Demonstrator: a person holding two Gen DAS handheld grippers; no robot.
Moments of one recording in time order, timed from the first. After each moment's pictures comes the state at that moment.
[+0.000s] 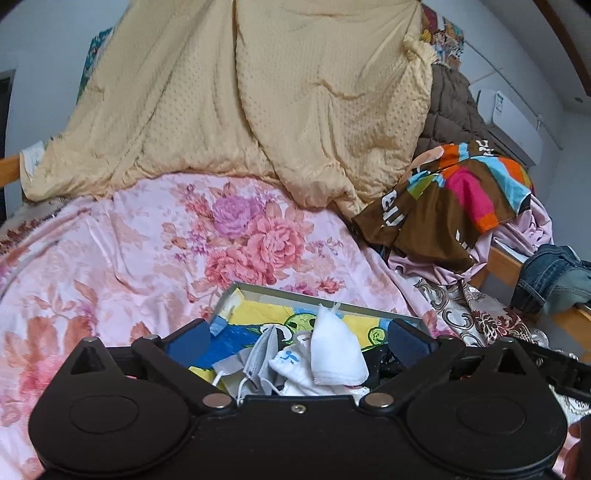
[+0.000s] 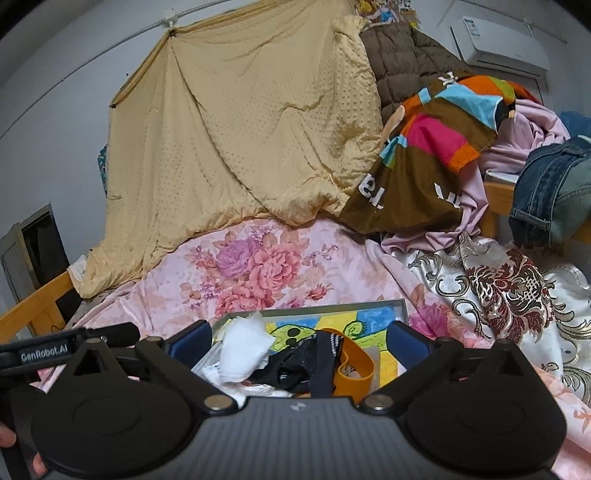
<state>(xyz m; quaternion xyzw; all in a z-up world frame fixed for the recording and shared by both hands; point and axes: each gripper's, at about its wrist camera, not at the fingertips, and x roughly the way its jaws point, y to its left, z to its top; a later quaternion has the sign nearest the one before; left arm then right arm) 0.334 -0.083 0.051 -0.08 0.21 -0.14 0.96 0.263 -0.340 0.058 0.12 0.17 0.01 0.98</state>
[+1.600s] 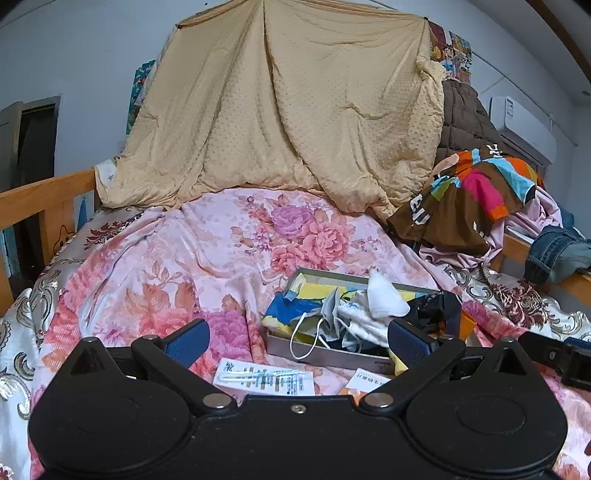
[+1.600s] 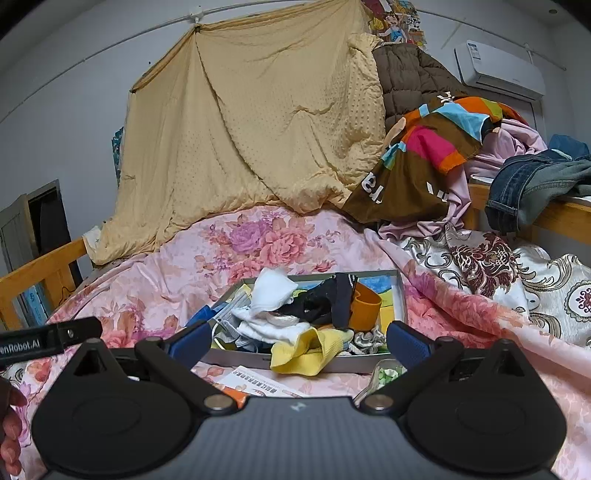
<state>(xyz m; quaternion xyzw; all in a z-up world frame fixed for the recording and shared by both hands) 0.205 -0.013 0.032 -0.05 0.18 -0.09 0.98 0.160 -0.280 0.034 0.08 0.16 -0.01 0.98</state>
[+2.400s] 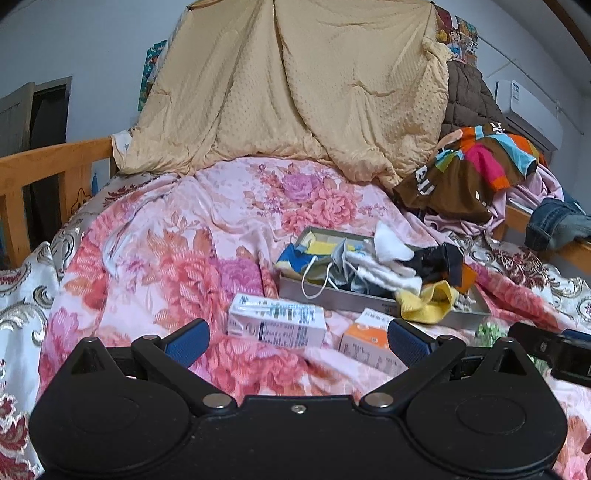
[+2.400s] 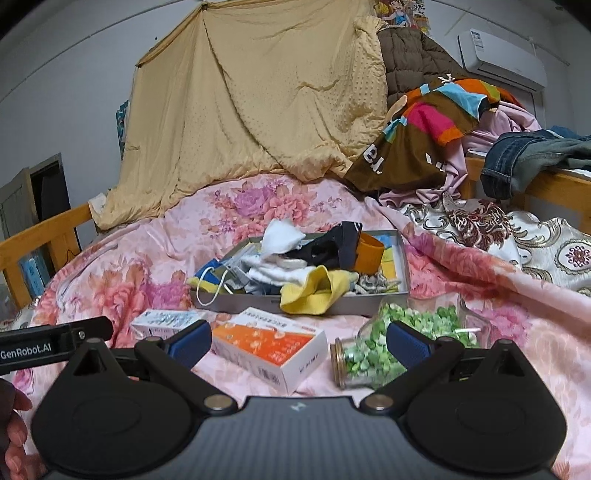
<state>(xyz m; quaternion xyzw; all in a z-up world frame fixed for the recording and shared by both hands) 0.159 -0.006 -0.010 -0.06 0.21 -0.08 0.97 0.117 -0.254 -0.002 0.07 0.20 -0.01 0.98</state>
